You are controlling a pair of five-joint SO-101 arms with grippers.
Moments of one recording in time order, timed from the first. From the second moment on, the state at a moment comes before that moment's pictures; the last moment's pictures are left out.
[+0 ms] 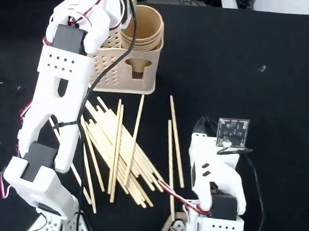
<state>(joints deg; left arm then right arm) 6.4 4.4 -32.0 54.7 8.1 2.5 -103.2 91.7 47.1 0.5</state>
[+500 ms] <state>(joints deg) 0.8 -3.6 -31.9 79.9 8.1 2.5 -103.2 91.7 47.1 0.5</state>
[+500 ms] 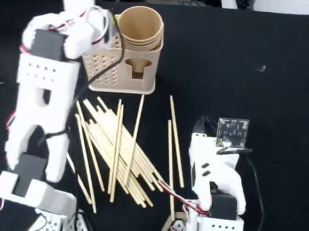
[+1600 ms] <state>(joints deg) -32.1 -30.9 56.3 45.8 9.2 -16.4 -103.2 89.4 54.6 9.5</state>
